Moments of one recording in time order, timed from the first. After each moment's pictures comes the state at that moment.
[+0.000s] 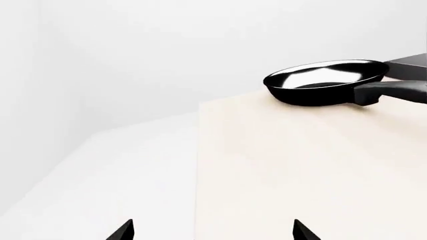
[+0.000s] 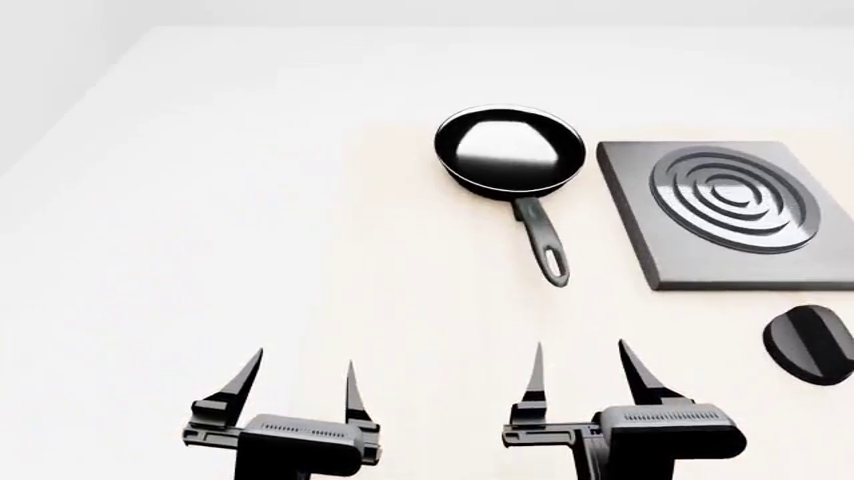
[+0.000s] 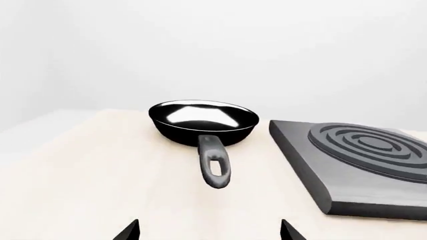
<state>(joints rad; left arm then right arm) 0.07 -0.18 0.27 0.21 0.07 -0.04 -0.25 -0.08 0.19 -0.17 -0.24 0.06 -0.02 0.22</state>
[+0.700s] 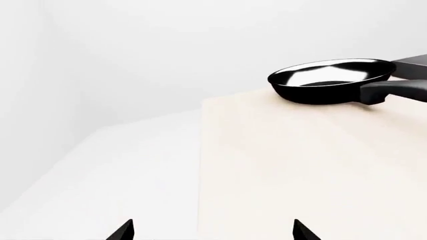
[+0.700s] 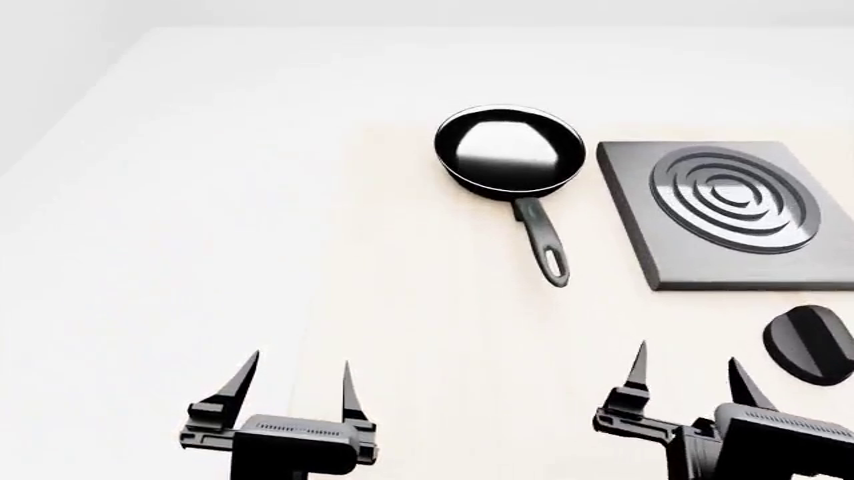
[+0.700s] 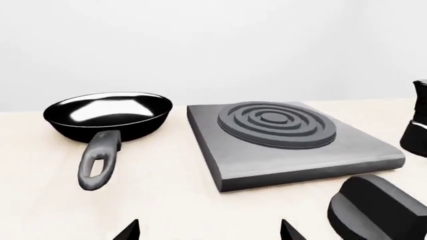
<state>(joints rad) 0.07 -0.20 0.28 0.20 0.04 -0.03 -0.28 -0.13 0.26 0.04 -0.33 0.23 0.10 0.29</state>
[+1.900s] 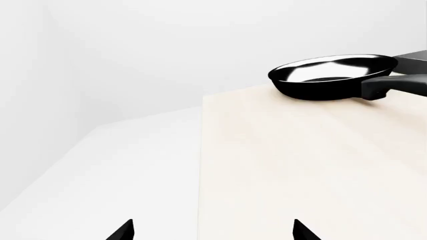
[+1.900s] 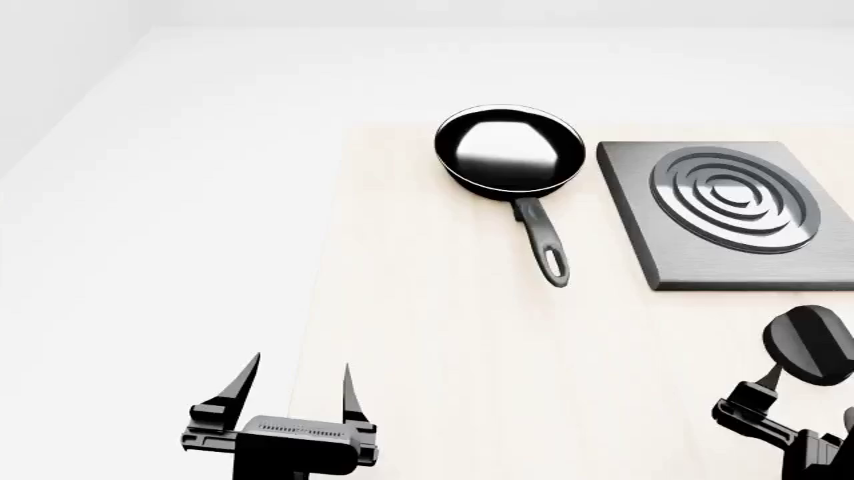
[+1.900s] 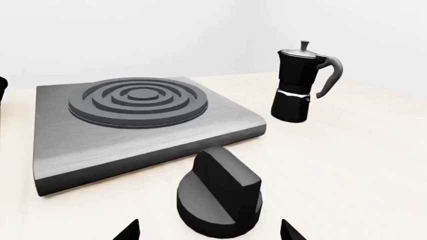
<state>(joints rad) 0.06 -0.23 0.32 0.19 0.02 -0.03 -0.32 -0.05 0.35 0.27 -0.05 0.32 0.07 0.35</state>
